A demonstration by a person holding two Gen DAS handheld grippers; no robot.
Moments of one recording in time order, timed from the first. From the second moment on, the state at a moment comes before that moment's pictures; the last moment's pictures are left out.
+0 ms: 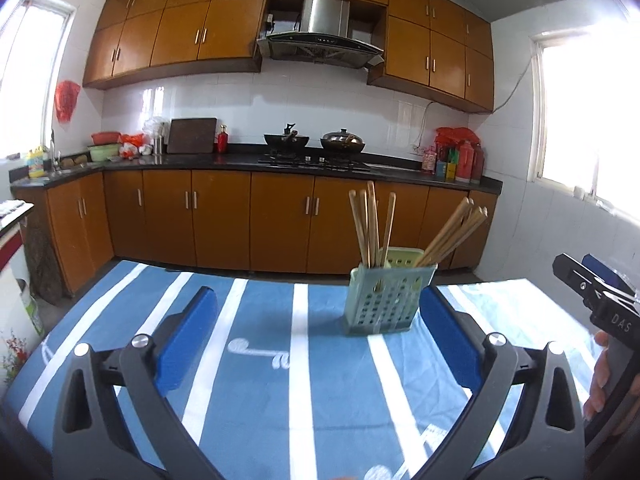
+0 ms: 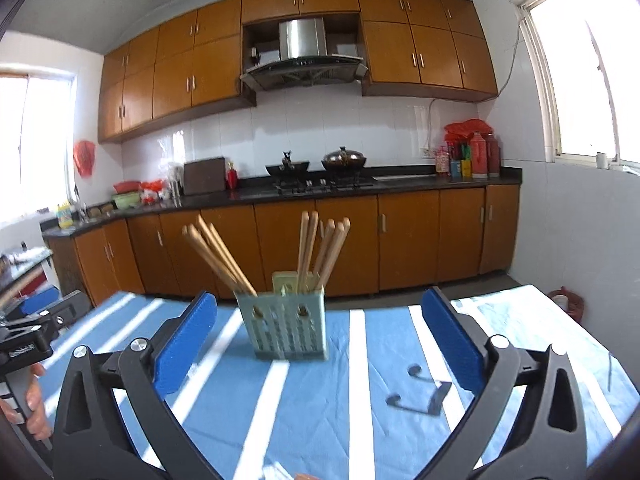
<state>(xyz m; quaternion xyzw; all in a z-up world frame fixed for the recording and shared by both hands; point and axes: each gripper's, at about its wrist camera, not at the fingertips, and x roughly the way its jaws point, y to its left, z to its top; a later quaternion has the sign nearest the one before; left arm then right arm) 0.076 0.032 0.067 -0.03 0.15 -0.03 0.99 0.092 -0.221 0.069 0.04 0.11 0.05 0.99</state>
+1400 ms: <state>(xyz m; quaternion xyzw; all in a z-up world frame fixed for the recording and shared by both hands) 0.008 0.015 -0.010 -0.02 0.18 0.01 0.98 0.022 -0.200 -0.020 0.02 0.17 0.04 0.99</state>
